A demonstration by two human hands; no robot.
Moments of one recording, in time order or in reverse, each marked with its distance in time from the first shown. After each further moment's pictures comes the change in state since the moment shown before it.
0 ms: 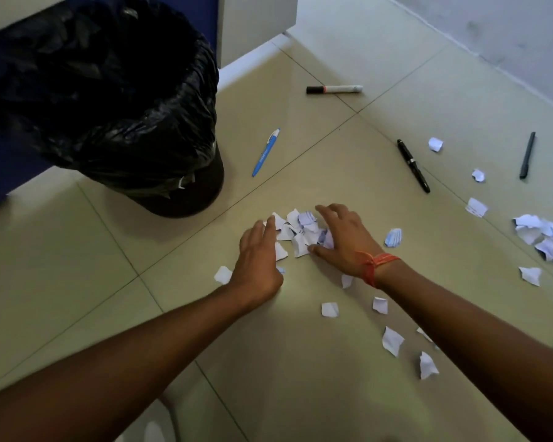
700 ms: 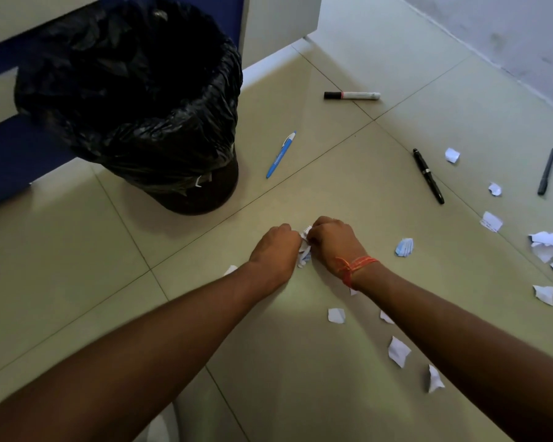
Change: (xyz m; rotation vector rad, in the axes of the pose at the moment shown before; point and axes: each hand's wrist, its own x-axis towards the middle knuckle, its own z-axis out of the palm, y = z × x) left_hand 0.035 0.020 -0.006 0.467 -0.068 0.093; right_hand 0.029 -0.024 0.023 -0.144 0.060 -0.191
